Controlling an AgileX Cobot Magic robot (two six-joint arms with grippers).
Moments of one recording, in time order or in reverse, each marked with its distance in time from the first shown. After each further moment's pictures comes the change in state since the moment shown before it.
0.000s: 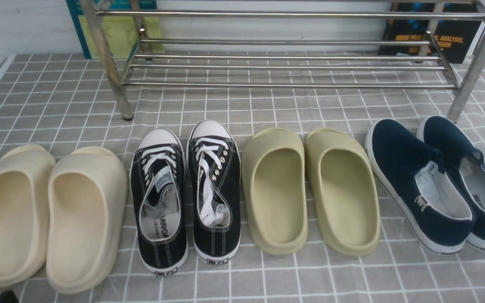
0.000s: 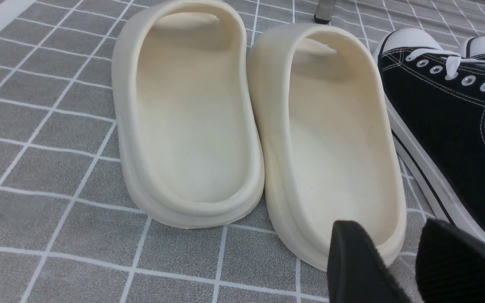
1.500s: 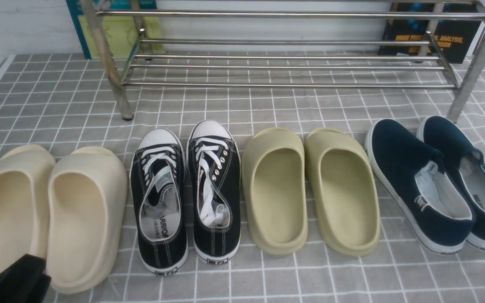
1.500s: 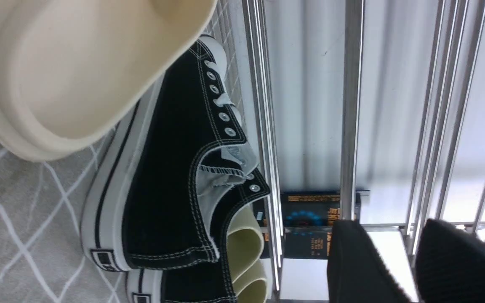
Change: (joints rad) right arm 0.000 0.000 0.000 0.000 0.000 0.001; left arm 0.000 0.000 0.000 -0.973 -0.141 -0.312
